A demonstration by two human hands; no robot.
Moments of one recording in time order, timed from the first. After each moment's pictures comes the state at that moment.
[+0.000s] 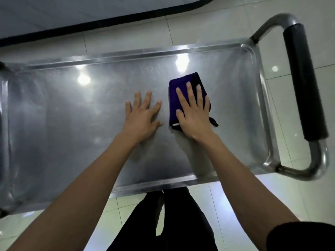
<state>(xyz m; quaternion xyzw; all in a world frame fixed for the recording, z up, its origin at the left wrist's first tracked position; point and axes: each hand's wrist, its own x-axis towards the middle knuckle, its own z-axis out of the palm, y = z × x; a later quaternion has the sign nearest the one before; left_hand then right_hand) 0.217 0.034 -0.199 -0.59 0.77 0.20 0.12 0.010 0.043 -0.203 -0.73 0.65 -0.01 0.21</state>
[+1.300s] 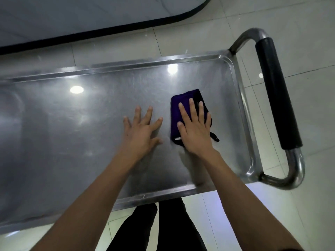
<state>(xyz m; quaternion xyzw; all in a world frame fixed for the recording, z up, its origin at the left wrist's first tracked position) 0.166 0.056 -0.203 -0.57 0.78 0.21 0.12 -0.049 0.071 -0.211 -0.70 0.69 0.00 0.20</state>
